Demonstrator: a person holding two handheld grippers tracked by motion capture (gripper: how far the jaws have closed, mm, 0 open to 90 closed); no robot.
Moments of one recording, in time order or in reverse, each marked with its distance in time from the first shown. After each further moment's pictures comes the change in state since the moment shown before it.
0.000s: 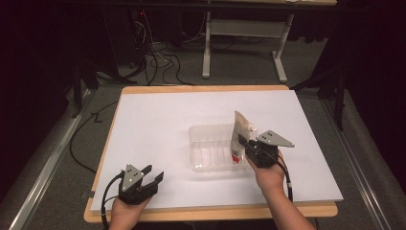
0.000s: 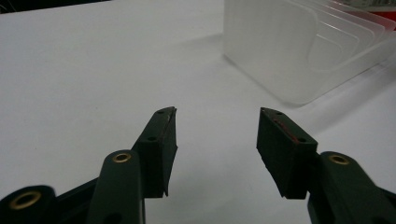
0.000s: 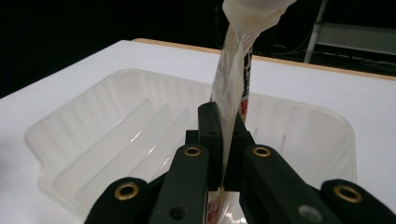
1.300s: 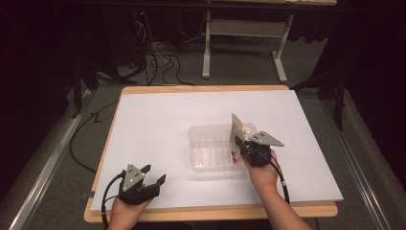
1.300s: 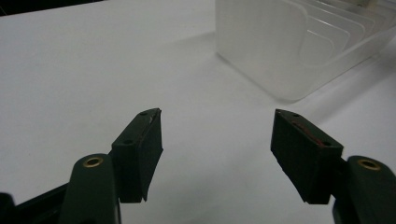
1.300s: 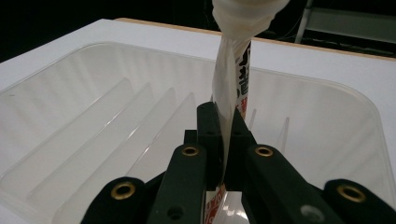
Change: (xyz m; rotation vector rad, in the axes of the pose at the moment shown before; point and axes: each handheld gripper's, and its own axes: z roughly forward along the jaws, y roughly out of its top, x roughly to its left) left arm 0.000 0.001 -0.001 0.012 -0.021 0.030; right arm 0.001 -0.015 0.024 0.054 -0.049 -0.004
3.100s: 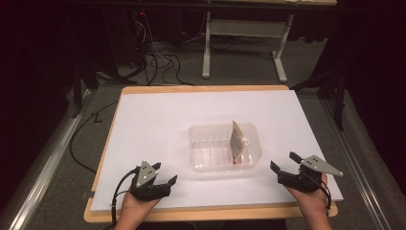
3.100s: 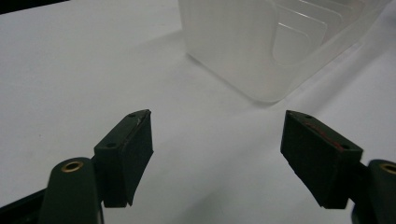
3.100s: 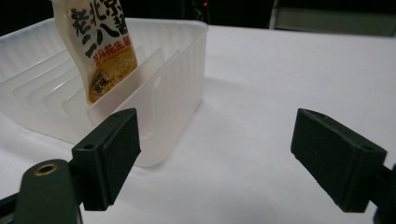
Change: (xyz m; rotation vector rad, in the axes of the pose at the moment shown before) left arm -0.015 0.007 0.026 0.032 -0.069 0.068; right arm -0.074 -0.057 -0.105 -0.033 -0.050 0.044
